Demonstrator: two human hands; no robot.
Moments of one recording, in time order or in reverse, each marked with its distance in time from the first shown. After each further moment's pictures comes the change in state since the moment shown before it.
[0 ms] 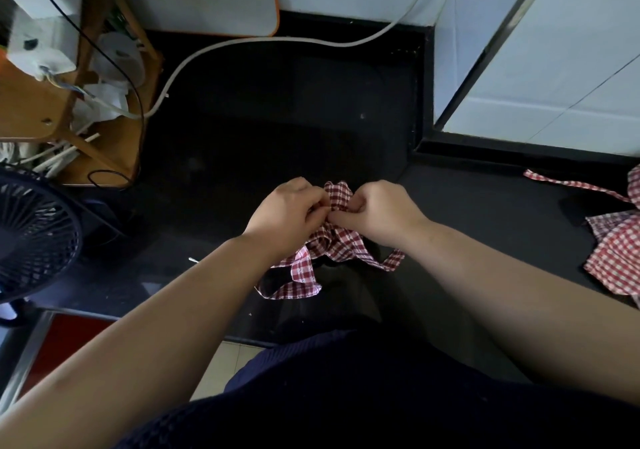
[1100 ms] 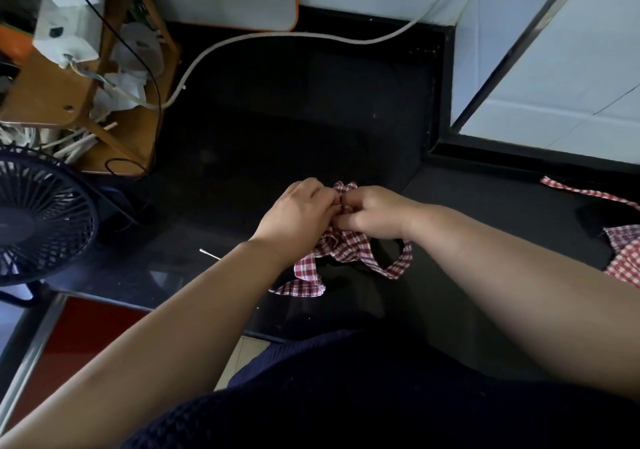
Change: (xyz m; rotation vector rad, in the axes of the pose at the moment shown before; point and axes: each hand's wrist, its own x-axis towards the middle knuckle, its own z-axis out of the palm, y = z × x) left_hand -0.011 0.000 0.005 0.119 0.044 0.128; right_hand 0.018 -0.010 0.002 0.054 -0.372 -0.049
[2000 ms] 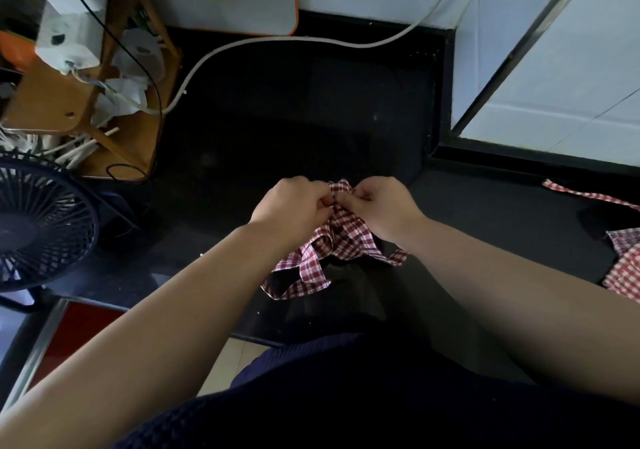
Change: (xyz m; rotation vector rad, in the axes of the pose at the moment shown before) left_hand 0.018 0.011 -0.031 -0.012 -0.197 -0.336; right_hand 0.007 0.012 0.009 0.041 0.499 0.028
